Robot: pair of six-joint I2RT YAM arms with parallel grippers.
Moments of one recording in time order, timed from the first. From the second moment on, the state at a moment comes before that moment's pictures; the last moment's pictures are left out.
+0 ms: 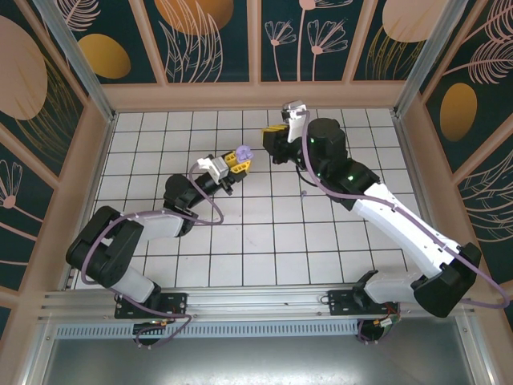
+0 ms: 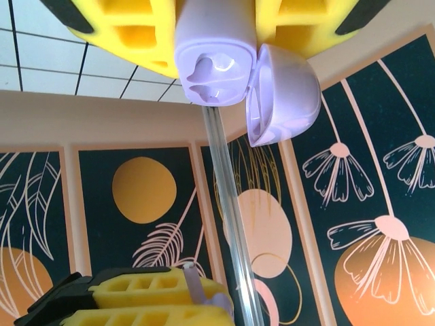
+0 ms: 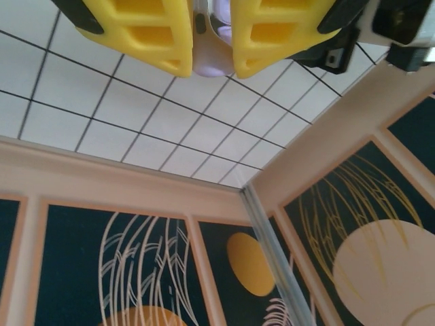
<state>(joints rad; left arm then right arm) -0.52 1.57 0.59 1.32 0.52 0.01 0.73 1.27 1.27 -0.18 -0.06 0.27</state>
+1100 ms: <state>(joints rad) -0.53 1.57 0.69 1.24 0.57 -0.11 0.76 1.31 1.22 -0.07 -0.23 0.29</state>
